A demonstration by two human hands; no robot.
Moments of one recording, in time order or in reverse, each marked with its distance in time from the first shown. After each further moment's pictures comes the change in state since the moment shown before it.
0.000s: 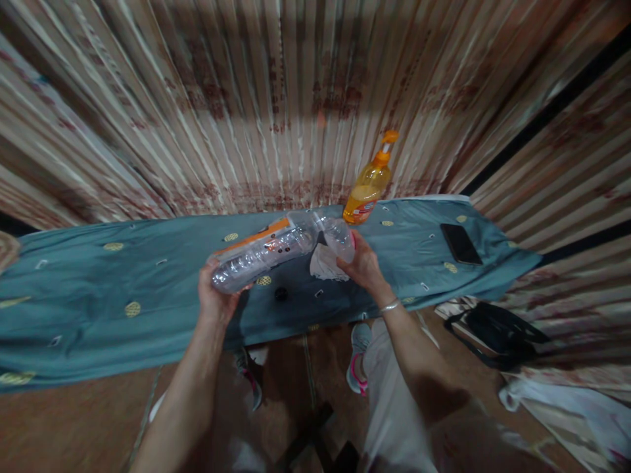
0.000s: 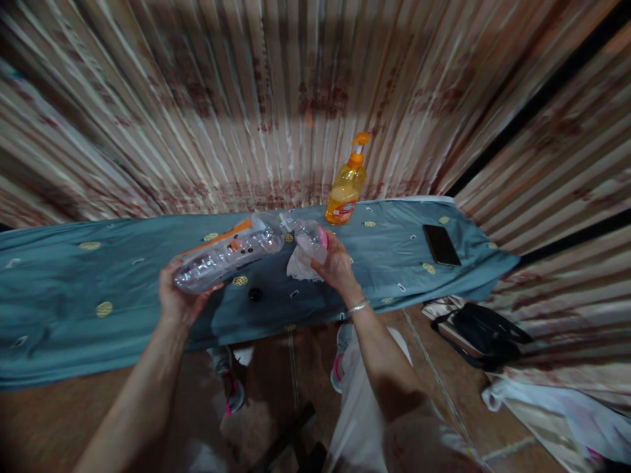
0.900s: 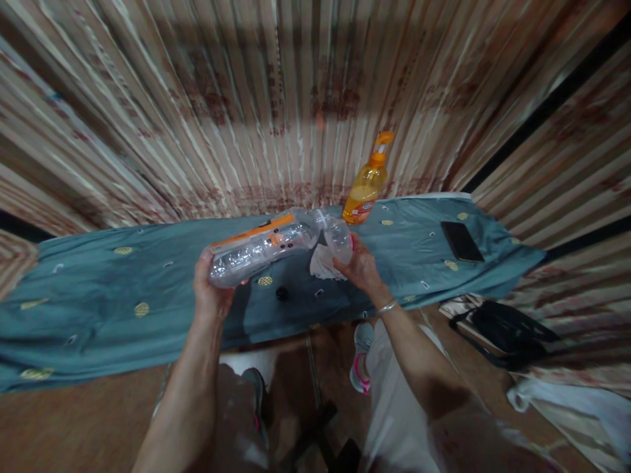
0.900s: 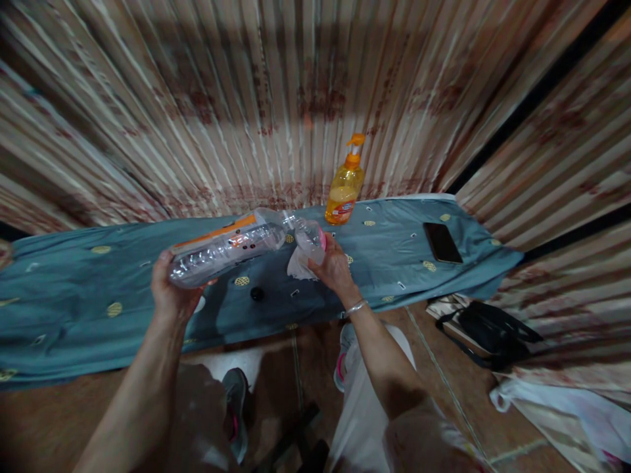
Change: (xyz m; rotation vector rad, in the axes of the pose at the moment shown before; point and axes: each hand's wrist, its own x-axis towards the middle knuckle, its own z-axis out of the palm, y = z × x) left_hand -0.003 0.019 0.020 0.033 -0.038 0.146; right_hand -0.006 0.006 0.010 -0.007 0.017 -0.011
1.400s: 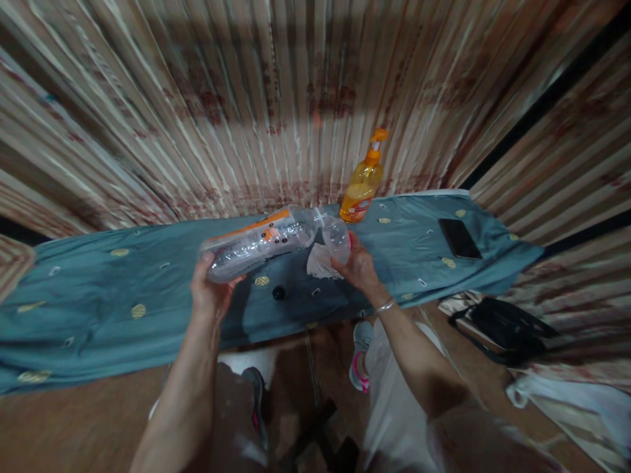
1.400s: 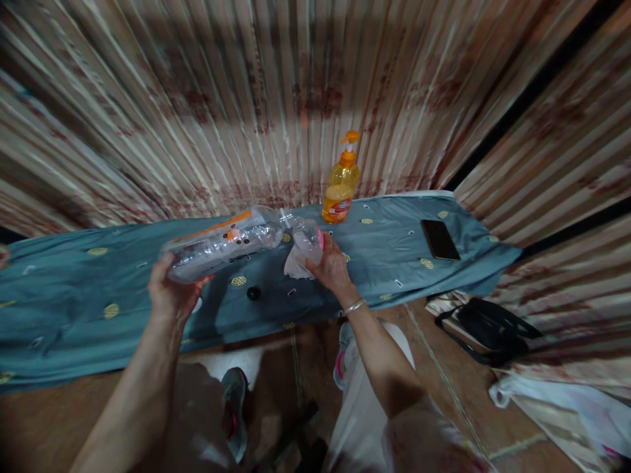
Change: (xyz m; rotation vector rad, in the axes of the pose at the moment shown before) left_hand -0.001 0.002 0.002 -0.023 0.038 -0.074; right_hand -0.002 -0.003 -0.004 -0.006 -0.012 0.042
